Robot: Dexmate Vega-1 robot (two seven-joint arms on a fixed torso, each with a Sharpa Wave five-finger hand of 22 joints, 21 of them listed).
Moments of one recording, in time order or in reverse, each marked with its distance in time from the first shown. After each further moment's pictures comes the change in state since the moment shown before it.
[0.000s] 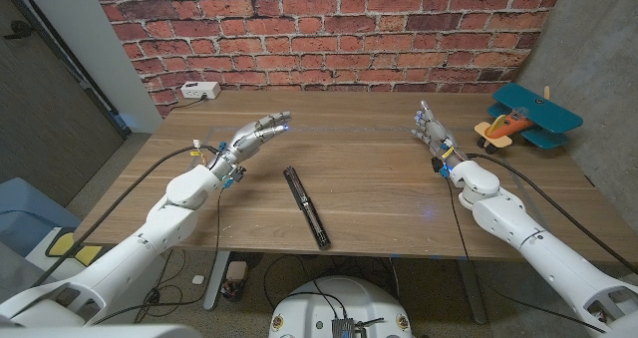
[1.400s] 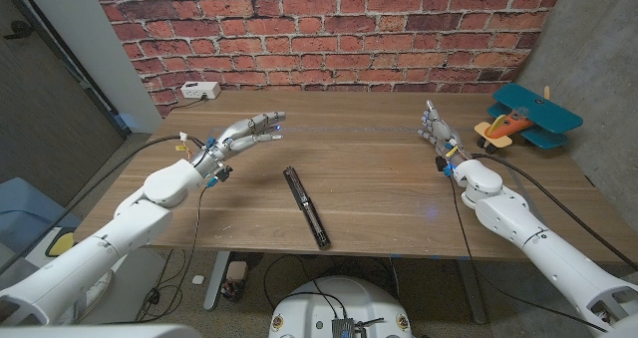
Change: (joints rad) left arm 0.107 0.182 -0.062 -0.226 0.134 0.066 0.122; left_hand 0.194 0.091 0.034 0.006 0.000 -0.039 -0.002 0.008 0.010 -0.059 -0.005 -0.001 0.028 -0.046 0.000 -0.005 0.000 -0.018 0.004 0.001 0.000; right arm -0.005 -0.009 0.018 -0.014 0.002 -0.038 -0.049; right_hand 0.004 0.004 -0.004 -0.004 -0.004 0.000 0.000 0.000 0.000 0.000 0.000 0.000 0.000 0.000 0.000 0.000 -0.005 0.000 0.000 0.000 0.000
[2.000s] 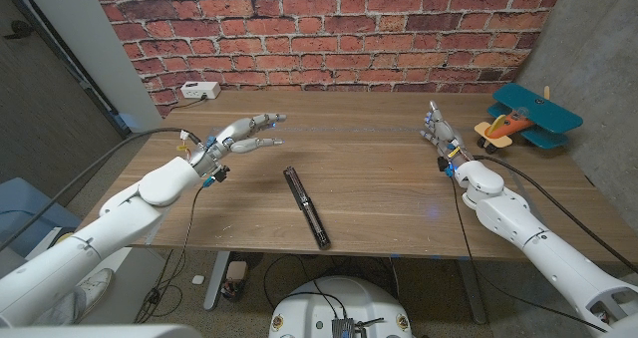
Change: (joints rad) left arm 0.082 0.072 -0.060 -0.140 0.214 0.054 0.171; left_hand 0.019 -0.003 -0.022 0.005 -0.004 0.049 -0.007 0.019 0.009 0.039 -0.013 0.019 0.004 -0.002 -0.002 0.000 -0.003 -0.011 -0.011 0.000 0.000; right arm -0.002 0.008 0.011 0.017 0.020 0.008 0.002; right_hand 0.009 -0.001 0.004 -0.004 0.000 -0.004 -0.004 0.000 0.000 0.000 0.000 0.000 0.000 0.000 0.000 0.000 0.000 0.000 0.000 0.000 0.000
